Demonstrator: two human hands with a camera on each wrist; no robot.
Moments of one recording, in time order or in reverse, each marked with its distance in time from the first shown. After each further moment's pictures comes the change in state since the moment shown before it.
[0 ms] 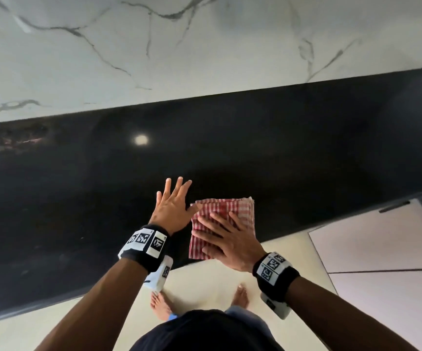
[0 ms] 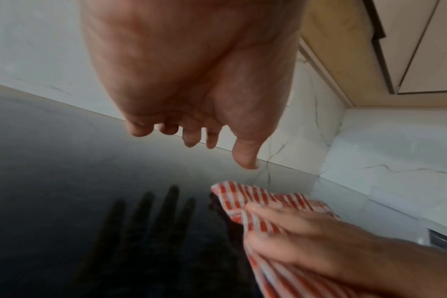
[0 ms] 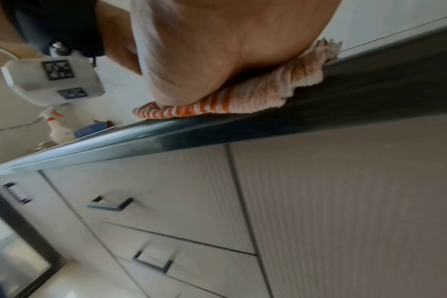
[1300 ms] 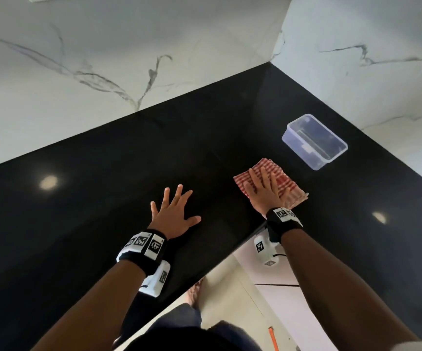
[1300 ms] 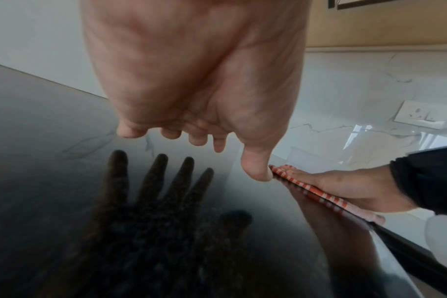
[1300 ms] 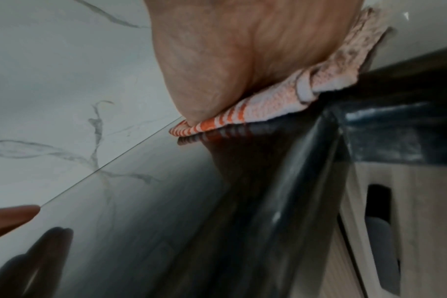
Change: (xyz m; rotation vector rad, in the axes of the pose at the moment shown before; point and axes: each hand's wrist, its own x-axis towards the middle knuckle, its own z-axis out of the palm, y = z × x) left_hand 0.258 0.451 0.170 0.223 -0.333 0.244; right_hand -0.252 0.570 -0.028 0.525 0.113 1.149
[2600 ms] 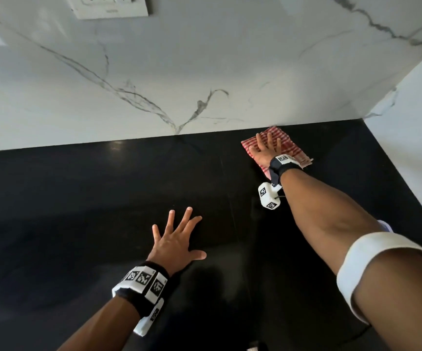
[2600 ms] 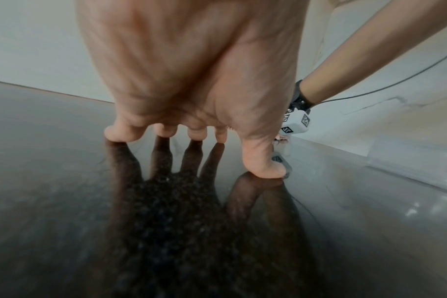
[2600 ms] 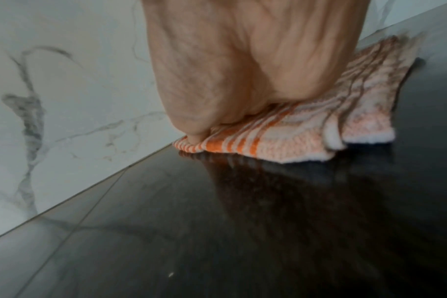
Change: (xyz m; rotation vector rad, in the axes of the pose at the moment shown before) left_hand 0.092 0.040 -0.031 -0.116 0.094 -0.327; right_hand 0.326 -0.180 -0.133 -0.184 -0.292 -0.279
